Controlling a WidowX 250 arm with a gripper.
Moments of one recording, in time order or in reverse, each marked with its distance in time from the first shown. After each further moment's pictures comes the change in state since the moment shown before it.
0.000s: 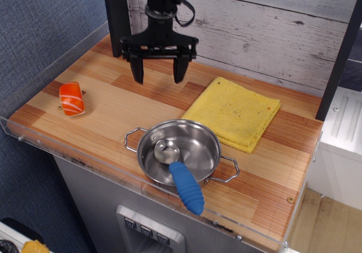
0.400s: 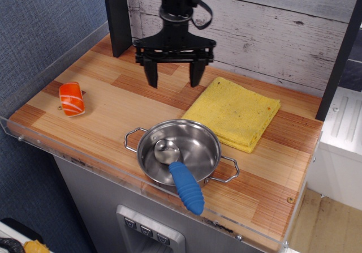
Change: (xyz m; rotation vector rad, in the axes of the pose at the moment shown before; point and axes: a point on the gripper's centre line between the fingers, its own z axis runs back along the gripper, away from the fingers) arm -0.026 -0.023 0.023 -0.038 -0.040 -0.052
